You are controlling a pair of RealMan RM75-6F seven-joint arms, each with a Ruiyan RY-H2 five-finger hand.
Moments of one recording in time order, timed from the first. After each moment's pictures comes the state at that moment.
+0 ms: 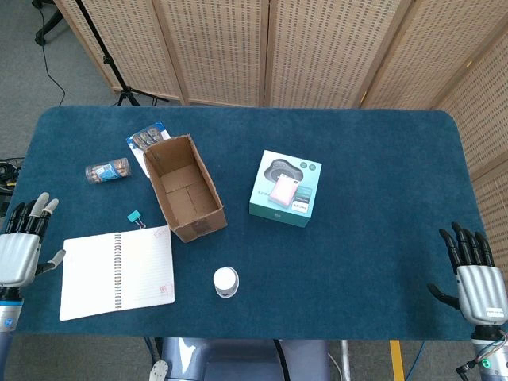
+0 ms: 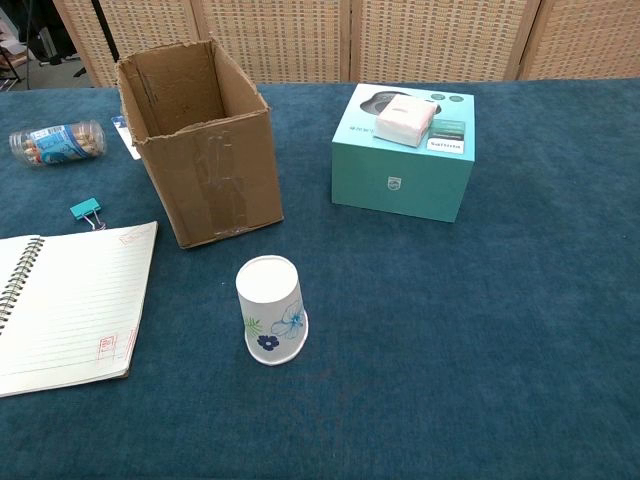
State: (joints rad) left arm -0.19 -1.31 -0.08 -1.30 1.50 1.47 -0.04; right arm 0.05 -1.16 0.07 -1.56 -1.54 1.54 -0.06
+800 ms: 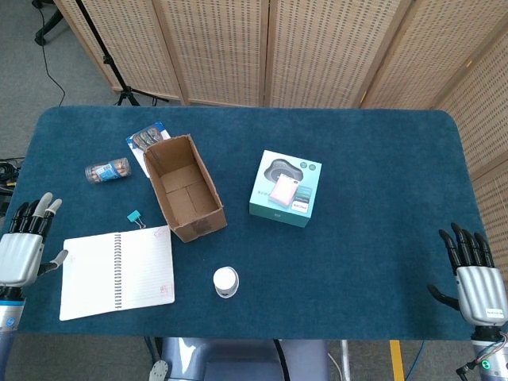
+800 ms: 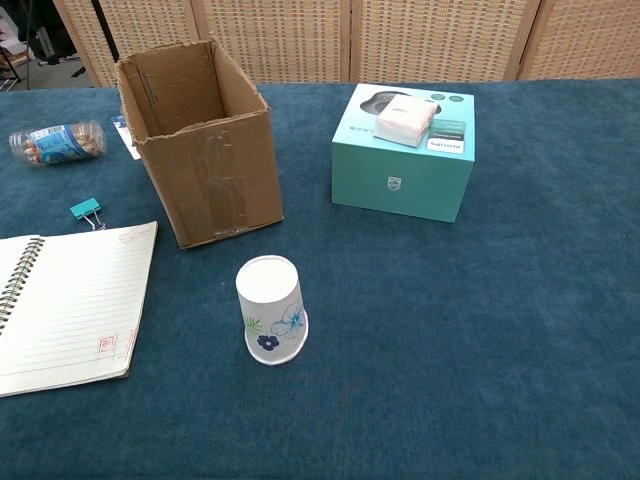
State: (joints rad) left arm -0.20 -1.31 -0.07 -1.29 1.51 1.47 -0.04; right arm 0.05 -1.16 0.06 -1.56 -1.54 1.55 -0.06
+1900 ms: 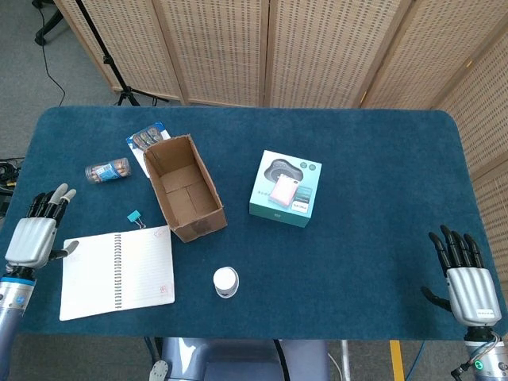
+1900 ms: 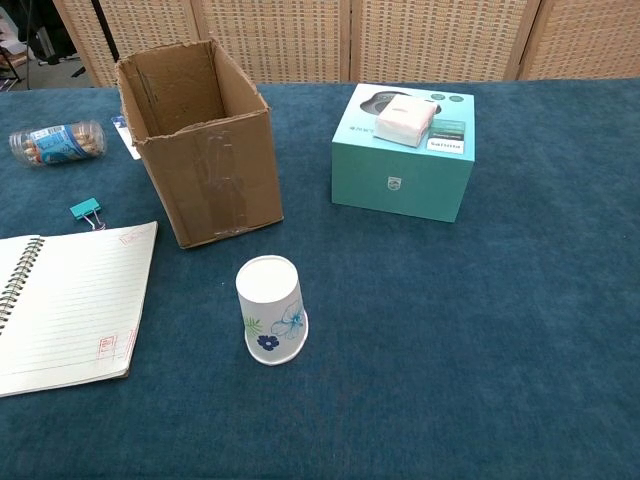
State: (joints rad) left arm -0.30 -1.26 -0.11 -1.34 1.42 1.24 -0.05; right arm 0.06 -1.18 0.05 -1.56 -1.56 1.53 -0.11
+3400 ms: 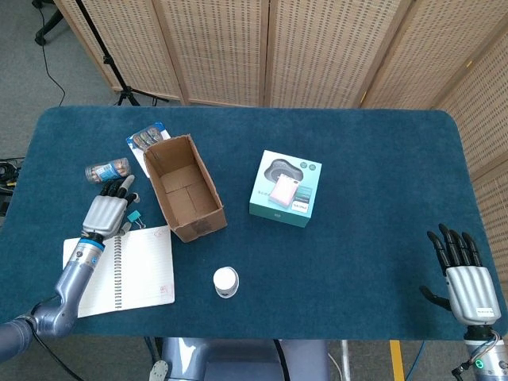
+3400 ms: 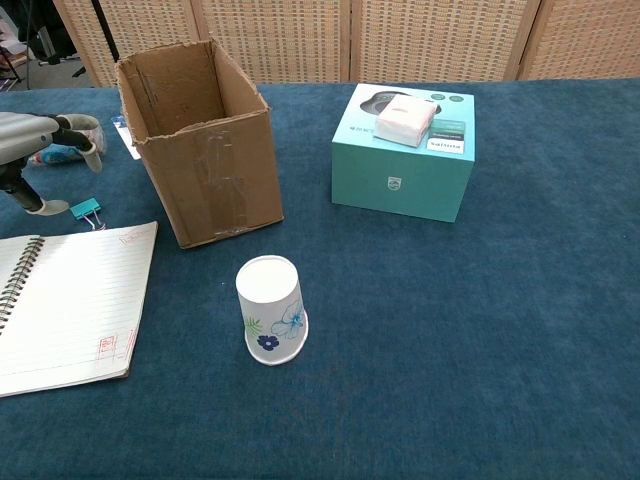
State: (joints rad) left arm -0.59 -1.48 -0.17 -1.26 1.13 0.92 0.34; right arm 0.06 -1.17 0.05 -1.56 -1.57 1.53 -0.07
